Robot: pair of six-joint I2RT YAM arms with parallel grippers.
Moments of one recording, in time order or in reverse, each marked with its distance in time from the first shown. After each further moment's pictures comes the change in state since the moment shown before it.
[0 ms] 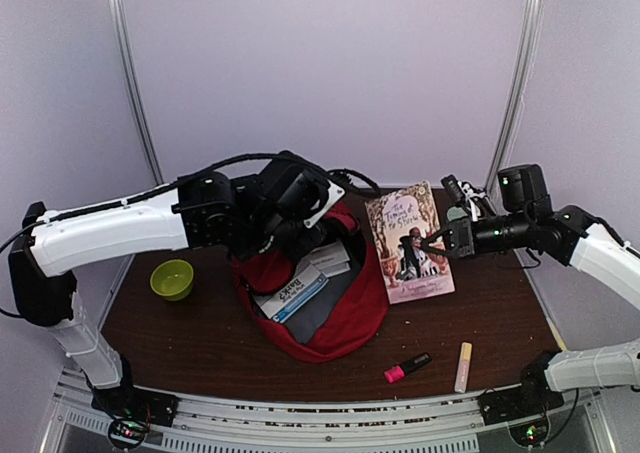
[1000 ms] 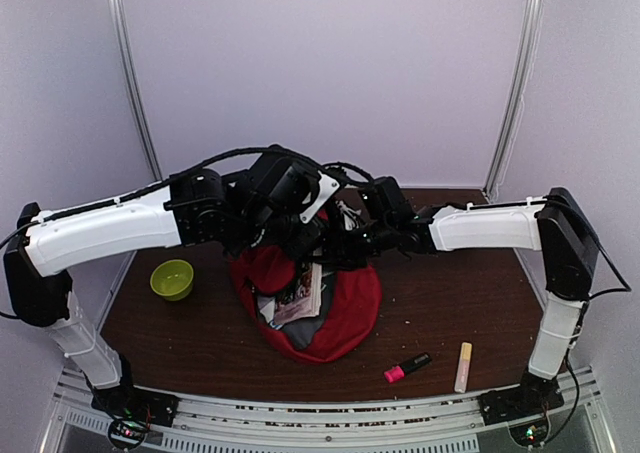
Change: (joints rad) left arm 0.024 -0.035 -0.020 0.031 0.076 -0.034; right arm 0.315 0.818 0.356 0.467 0.075 0.398
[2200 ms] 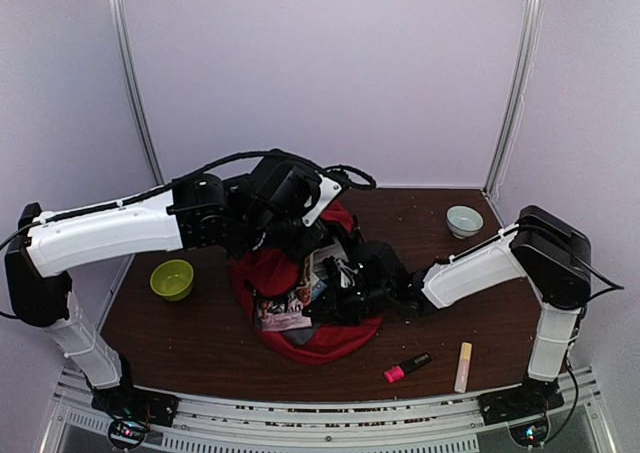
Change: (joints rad) left arm 0.000 -0.002 -0.029 0.047 0.030 -0.014; right arm 0.183 0.022 -0.357 0.439 0.100 0.323
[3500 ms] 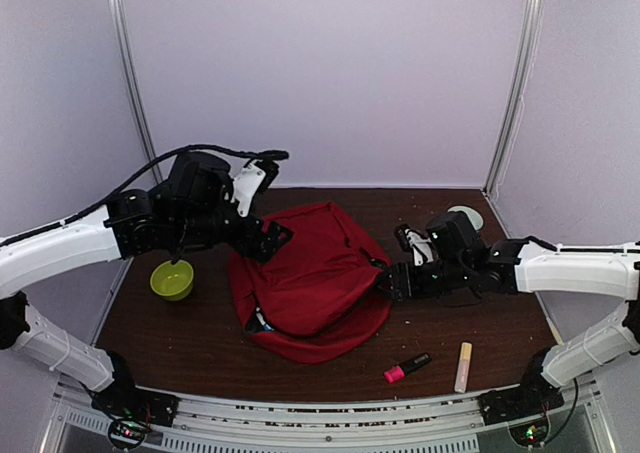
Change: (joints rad) left arm 0.224 -0.323 -0.373 0.207 0.344 -0.126; right arm -0.175 -0.579 -0.157 -0.597 0.264 -0.492
